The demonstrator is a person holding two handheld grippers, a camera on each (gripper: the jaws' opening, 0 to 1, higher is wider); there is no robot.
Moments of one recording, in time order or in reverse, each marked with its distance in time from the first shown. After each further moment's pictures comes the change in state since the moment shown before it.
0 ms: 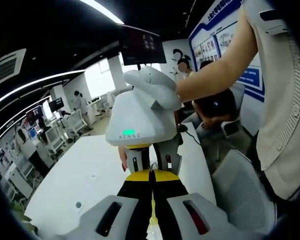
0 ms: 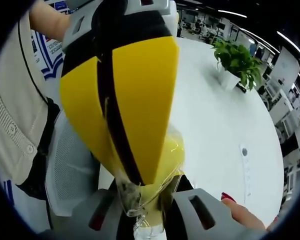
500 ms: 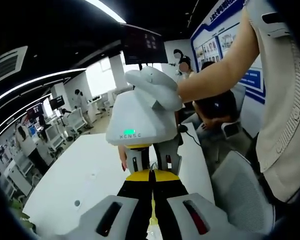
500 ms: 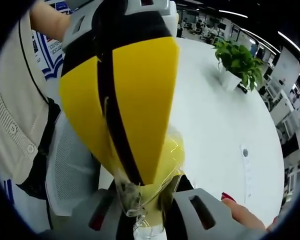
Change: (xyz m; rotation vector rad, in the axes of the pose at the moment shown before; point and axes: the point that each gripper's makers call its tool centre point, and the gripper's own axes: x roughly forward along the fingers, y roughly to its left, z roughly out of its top) left arm 0.000 0.001 -0.001 -0.023 0.002 0.001; right arm 0.000 0.001 0.000 -0.004 -0.002 0.013
